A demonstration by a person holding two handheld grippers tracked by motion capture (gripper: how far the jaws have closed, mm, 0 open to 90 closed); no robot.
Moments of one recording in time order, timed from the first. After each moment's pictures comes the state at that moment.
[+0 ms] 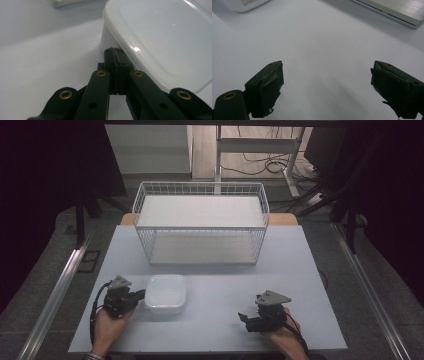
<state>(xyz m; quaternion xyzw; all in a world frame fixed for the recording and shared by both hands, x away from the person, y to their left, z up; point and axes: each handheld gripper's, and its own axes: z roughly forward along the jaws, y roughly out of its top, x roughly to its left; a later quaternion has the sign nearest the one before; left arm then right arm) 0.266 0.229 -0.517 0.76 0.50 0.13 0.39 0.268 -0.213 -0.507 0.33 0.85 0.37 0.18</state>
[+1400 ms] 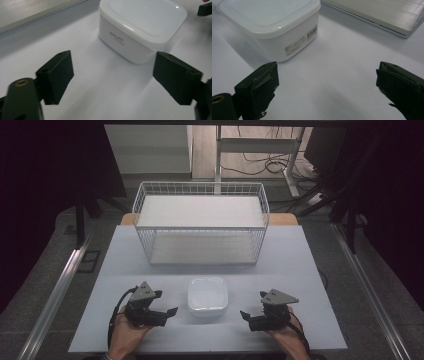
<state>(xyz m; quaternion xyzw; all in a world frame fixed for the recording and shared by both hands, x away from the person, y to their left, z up) 0.240 0.179 -0.501 0.80 0.39 0.12 0.44 0.269 -0.222 -0.504 0.33 0.83 0.42 0.18</state>
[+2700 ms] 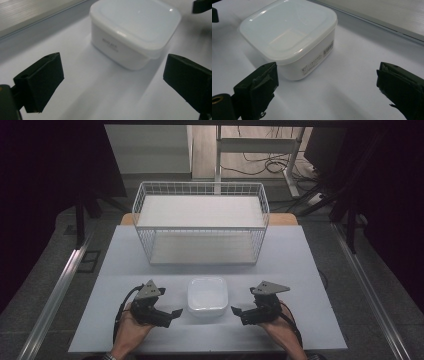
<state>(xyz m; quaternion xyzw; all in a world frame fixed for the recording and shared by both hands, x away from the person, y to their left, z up) 0.256 0.165 -0.500 0.81 0.36 0.10 0.45 0.286 -0.197 -0.491 0.33 0.84 0.42 0.12</state>
